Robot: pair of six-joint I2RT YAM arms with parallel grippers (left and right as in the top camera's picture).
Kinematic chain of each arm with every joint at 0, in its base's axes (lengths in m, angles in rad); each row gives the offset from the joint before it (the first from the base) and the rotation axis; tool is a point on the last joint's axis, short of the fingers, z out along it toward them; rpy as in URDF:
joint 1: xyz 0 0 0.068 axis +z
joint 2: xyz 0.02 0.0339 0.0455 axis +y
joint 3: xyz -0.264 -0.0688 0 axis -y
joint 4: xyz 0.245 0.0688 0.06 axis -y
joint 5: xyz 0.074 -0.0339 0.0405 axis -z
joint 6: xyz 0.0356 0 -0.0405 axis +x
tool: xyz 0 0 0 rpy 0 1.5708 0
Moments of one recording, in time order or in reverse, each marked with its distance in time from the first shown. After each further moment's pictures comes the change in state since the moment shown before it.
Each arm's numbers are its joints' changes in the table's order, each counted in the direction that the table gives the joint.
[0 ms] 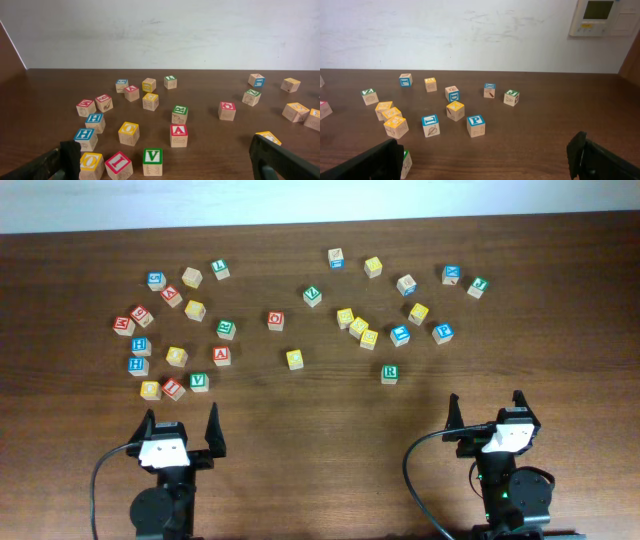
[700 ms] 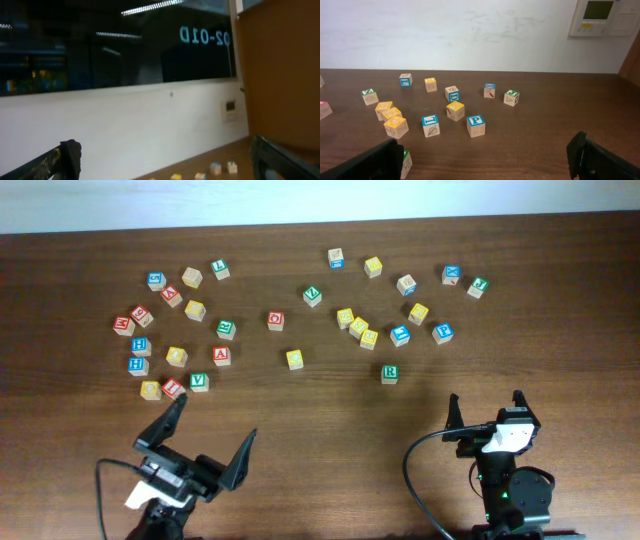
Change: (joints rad) left arm 0.003 0.001 0.066 0.542 0.544 -0.172; right arm 0.000 0.000 0.000 0.000 0.000 0.000
